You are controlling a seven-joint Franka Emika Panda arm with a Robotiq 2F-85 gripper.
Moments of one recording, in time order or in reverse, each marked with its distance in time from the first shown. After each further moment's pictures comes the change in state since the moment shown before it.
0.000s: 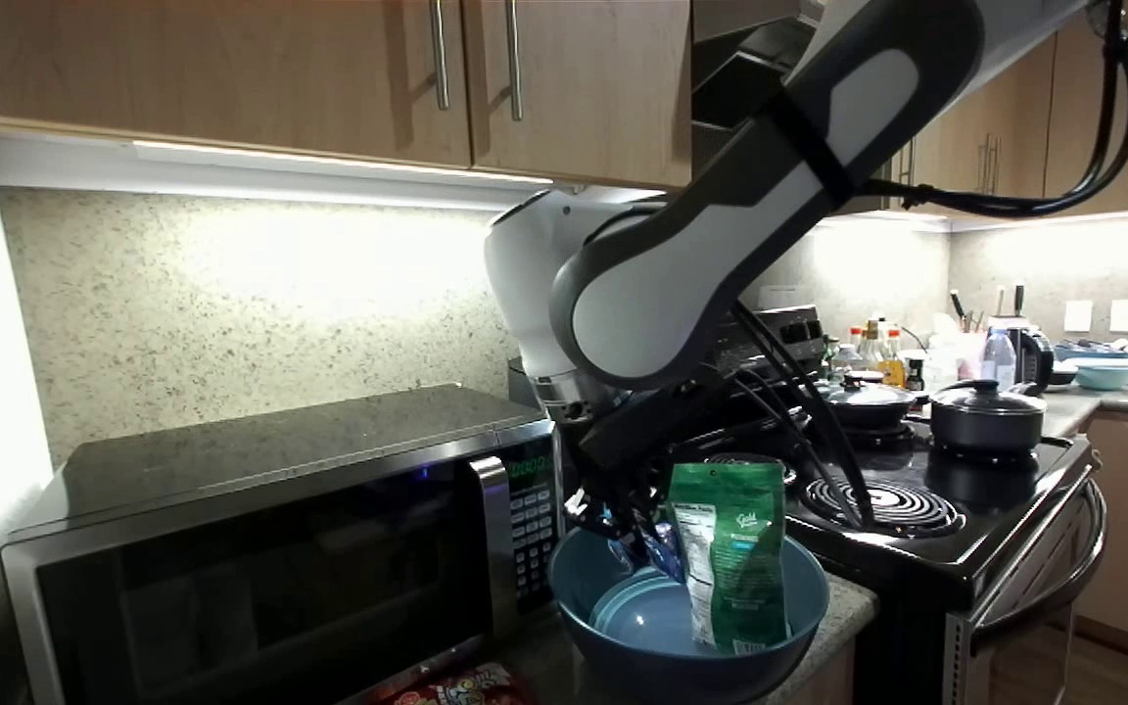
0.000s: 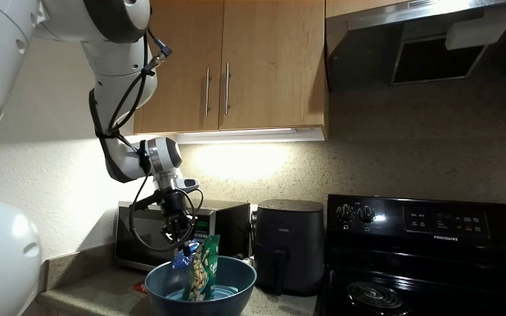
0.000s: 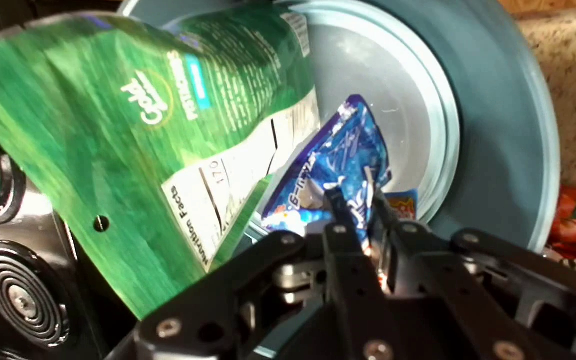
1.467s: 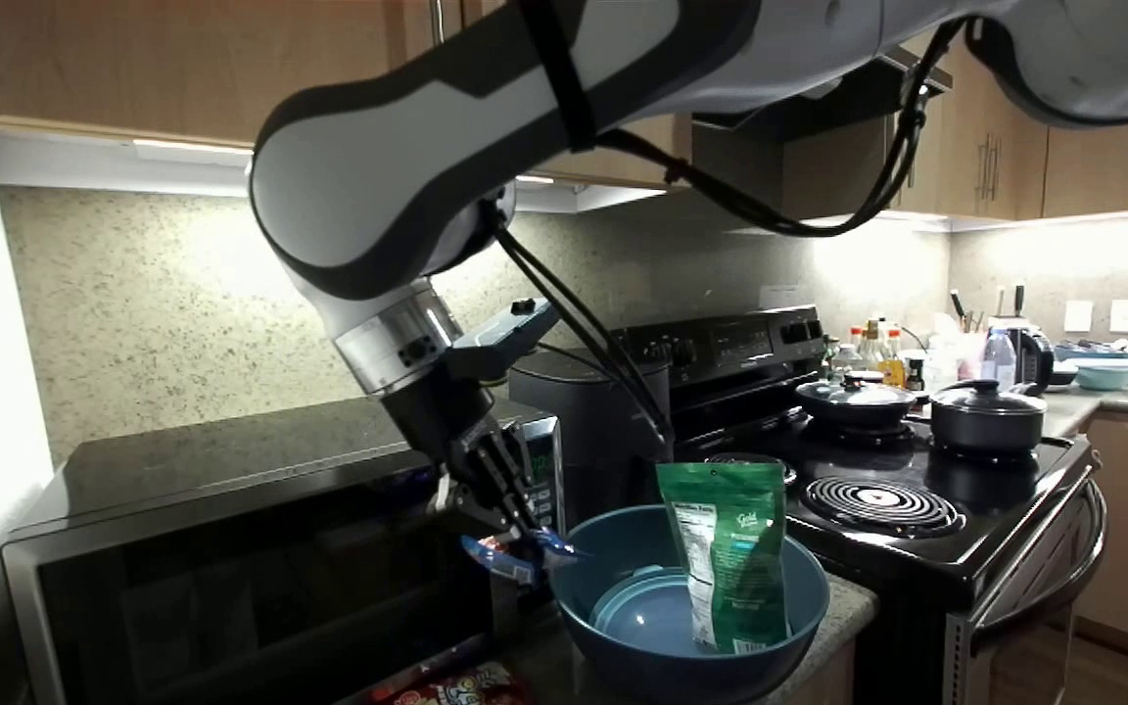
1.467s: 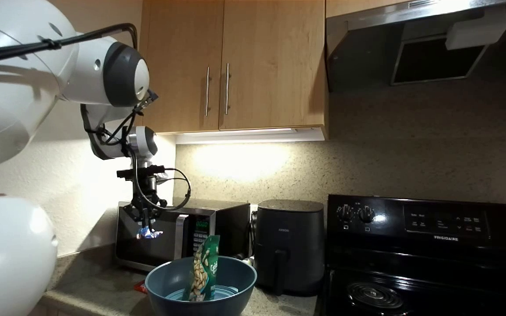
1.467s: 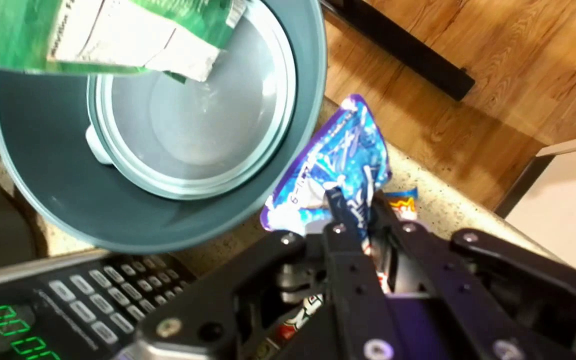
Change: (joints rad) arm 0.190 0.302 0.027 0.606 0.151 -0.533 -0.672
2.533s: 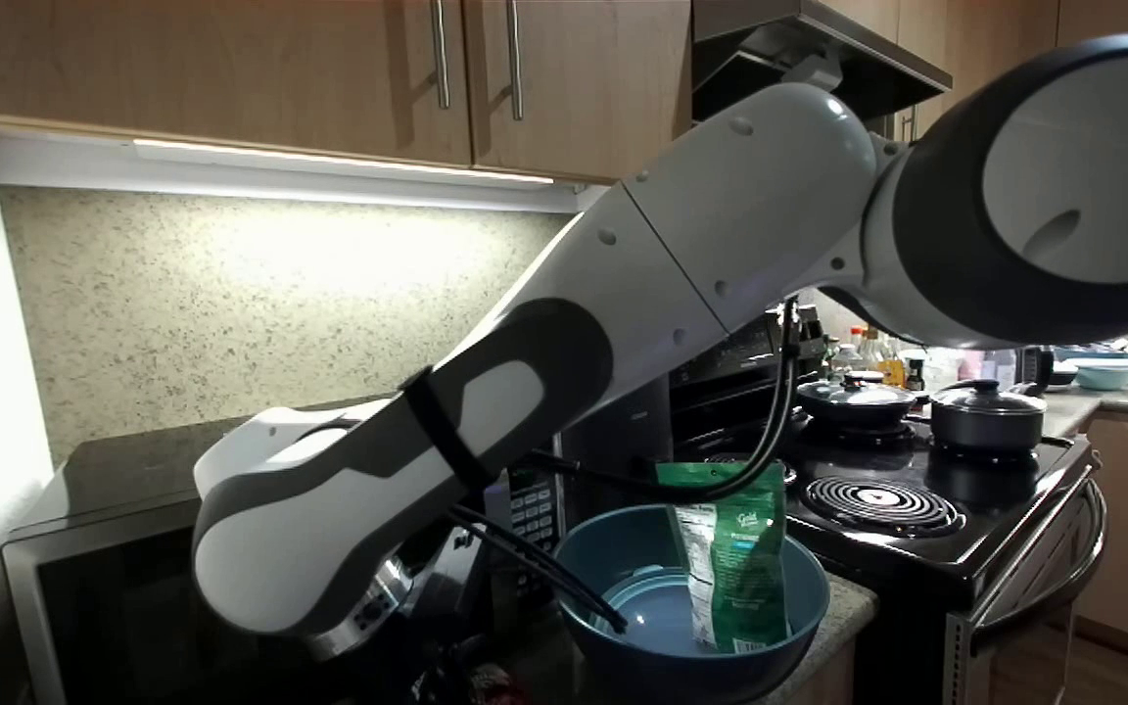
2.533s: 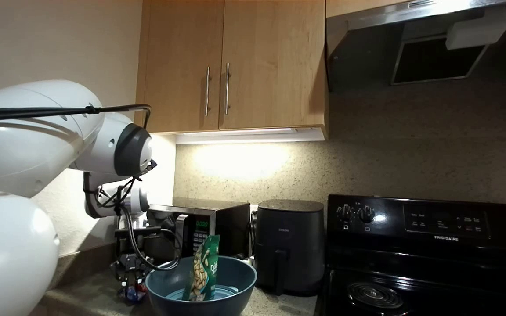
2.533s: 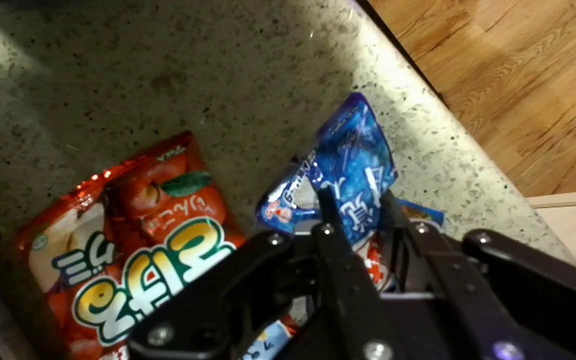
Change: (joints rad) arm 0.025 0.425 0.044 0.206 -0.021 0.150 -0.216
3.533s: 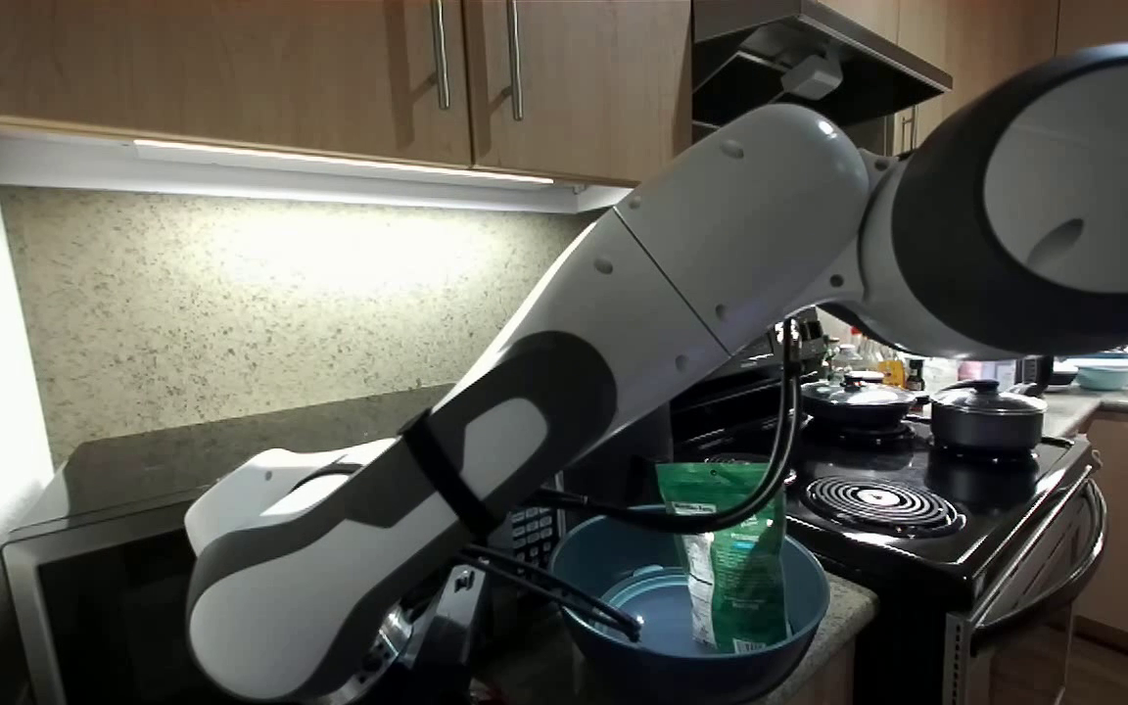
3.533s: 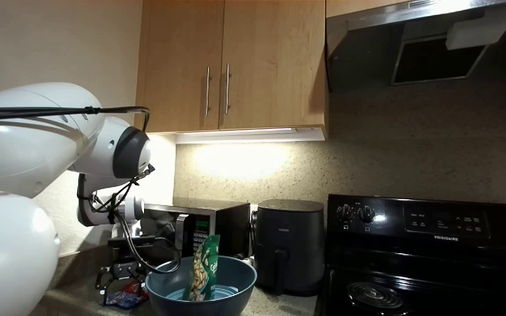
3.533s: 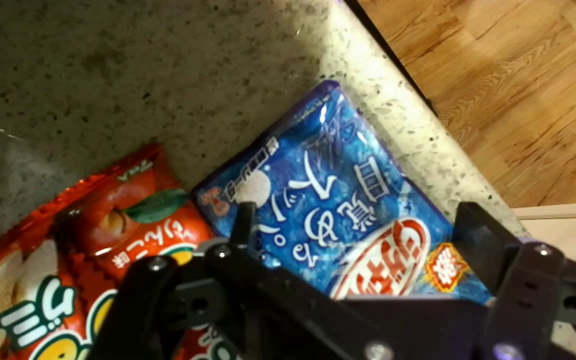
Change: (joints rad) arm 0.004 0.020 0.021 -0.046 0.000 0.048 -0.003
